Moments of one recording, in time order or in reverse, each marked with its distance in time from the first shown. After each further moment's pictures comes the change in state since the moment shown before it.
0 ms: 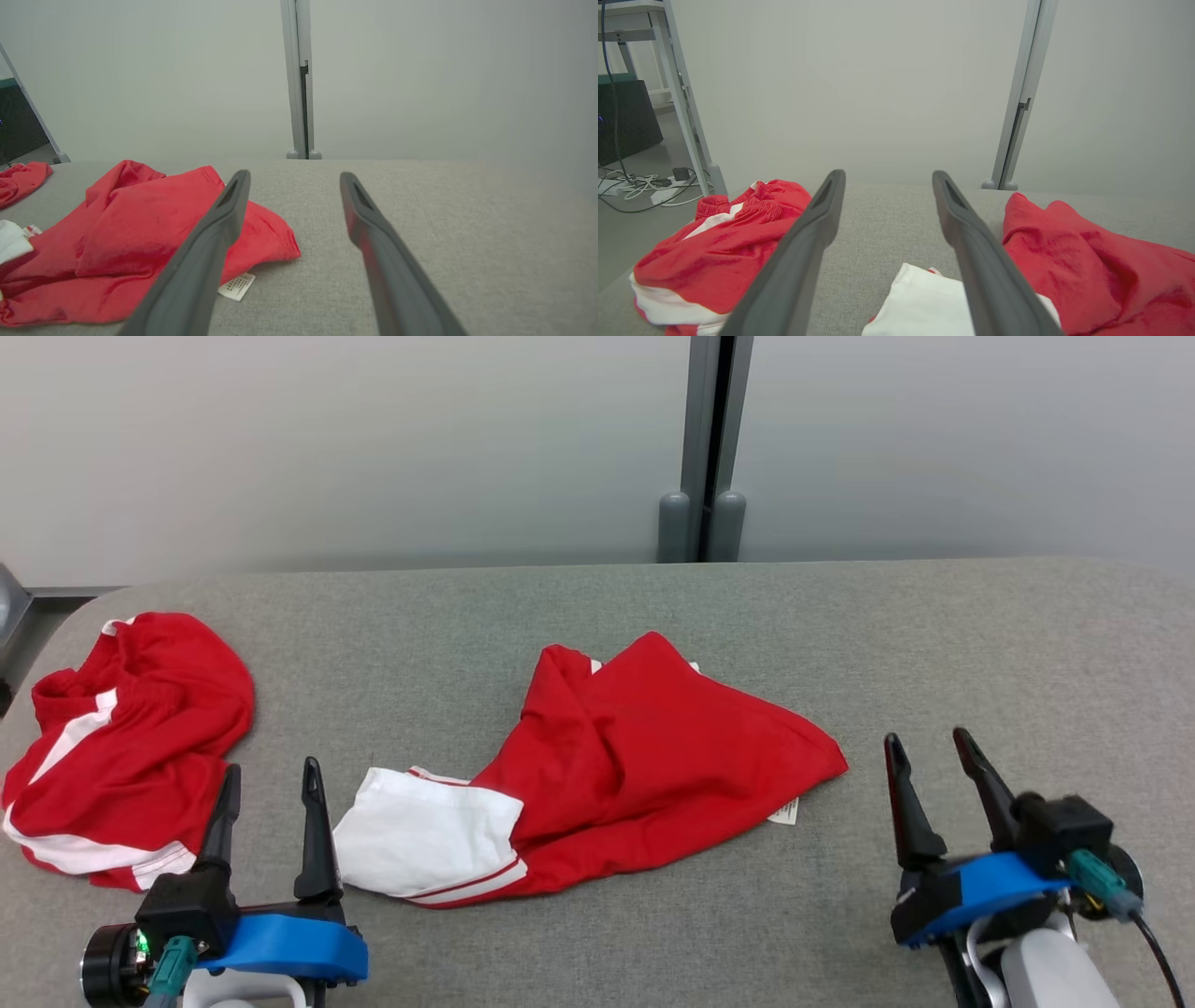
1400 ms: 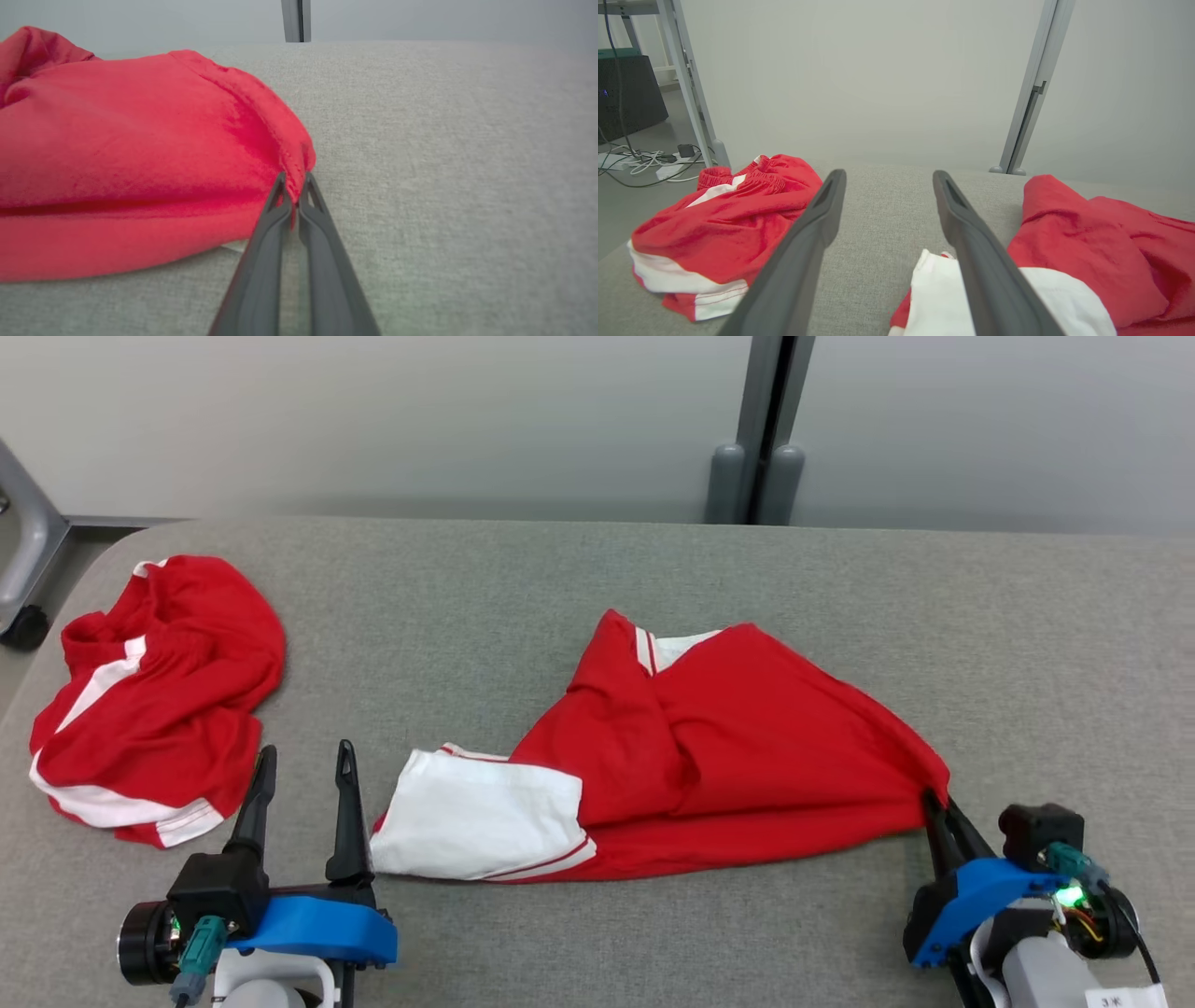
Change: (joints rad) left arm -0.040 -0.094 0.056 0.037 0.079 -0.079 0.000; right arm -0.215 -0.021 -0.068 0.501 -0.053 0.000 -0.006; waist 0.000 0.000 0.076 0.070
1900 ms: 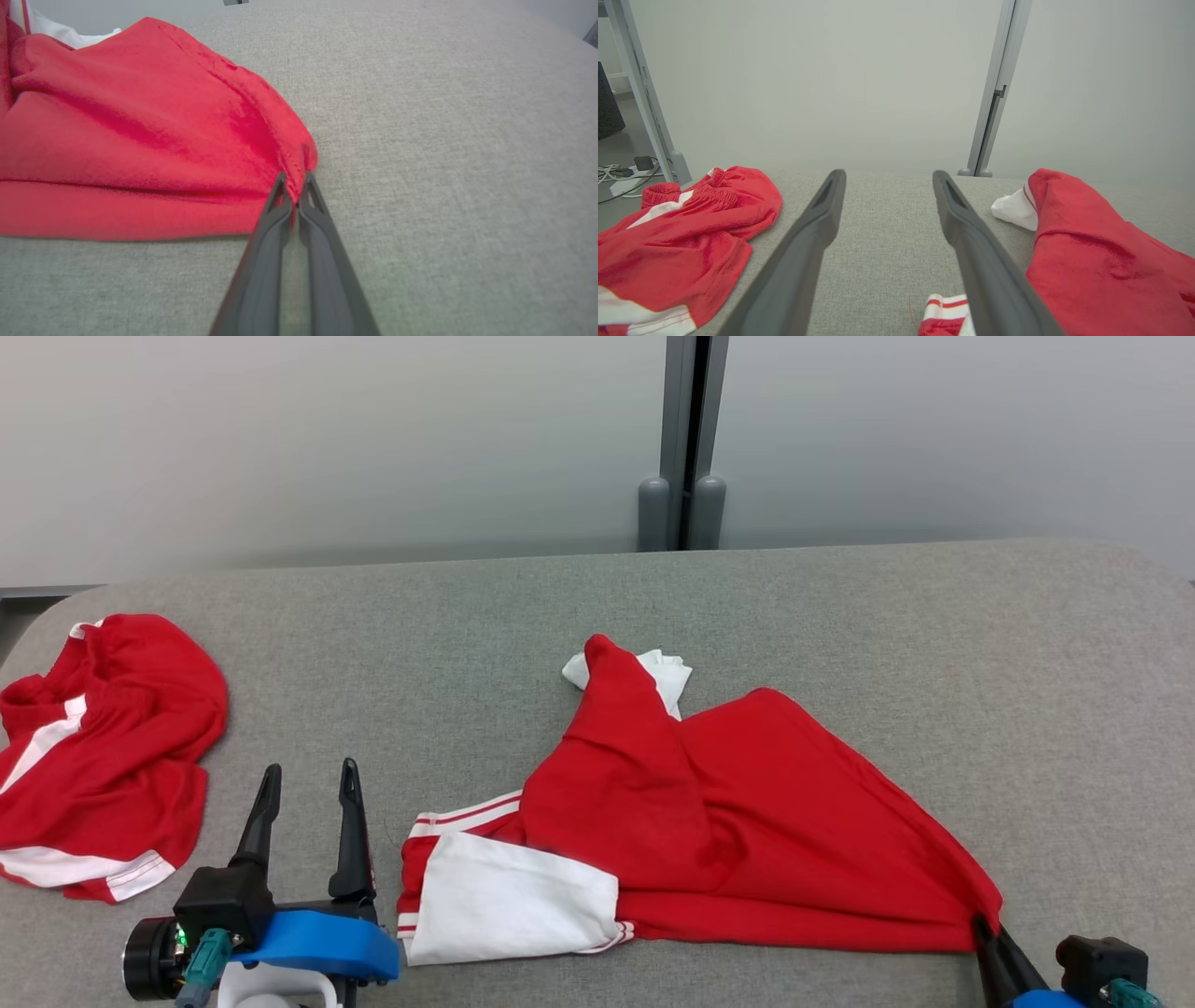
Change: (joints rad) left arm 0.020 -0.007 0.011 0.016 0.009 -0.010 0.000; right arm 0.336 -0.015 -0.022 -0.286 0.087 0.000 0.063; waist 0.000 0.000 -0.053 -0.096
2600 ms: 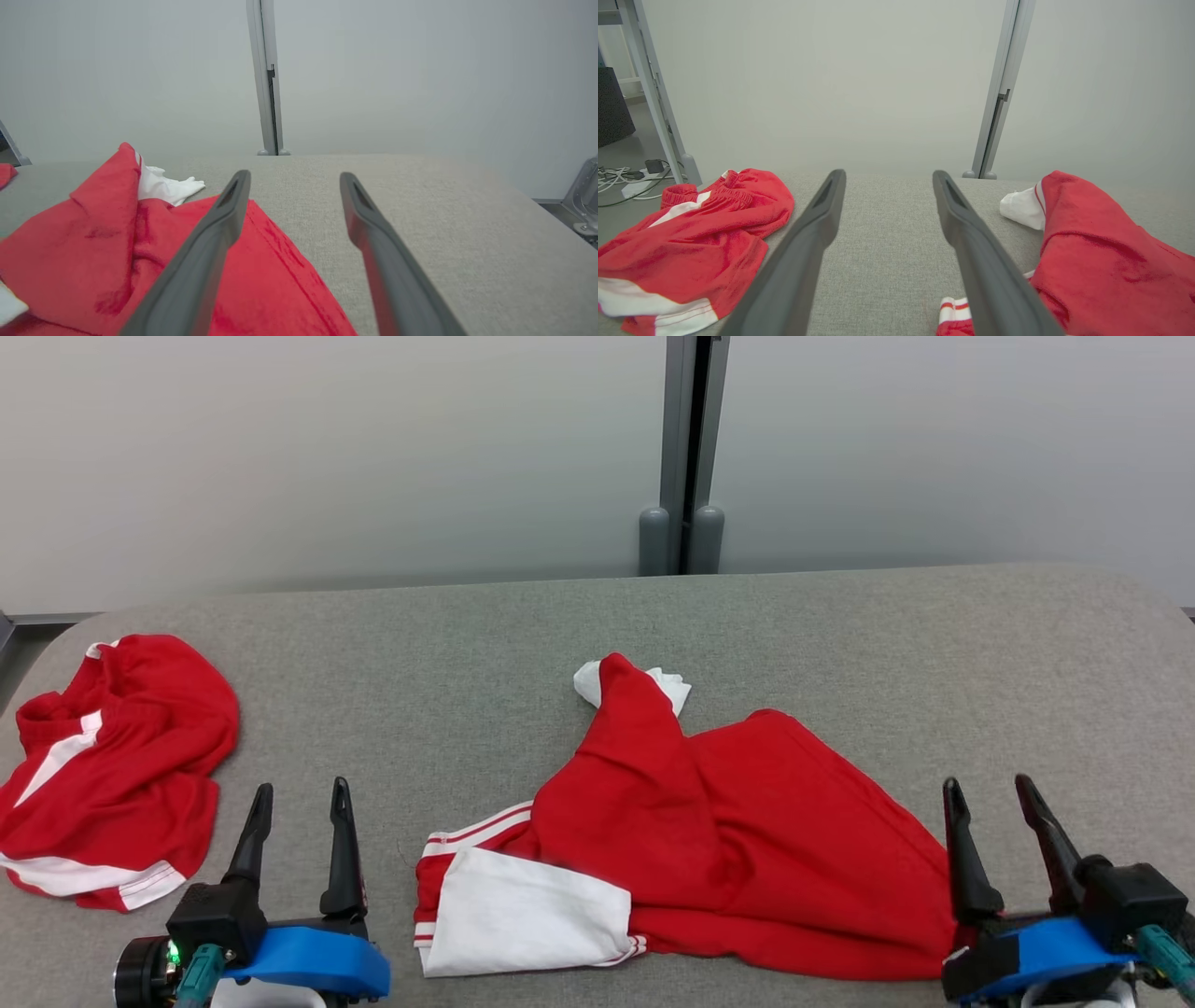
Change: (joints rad) left arm 0.025 -0.002 0.025 0.010 0.016 -0.015 0.000; right arm 0.027 0.029 0.013 -0.363 -0.053 0.000 -0.043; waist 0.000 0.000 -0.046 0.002
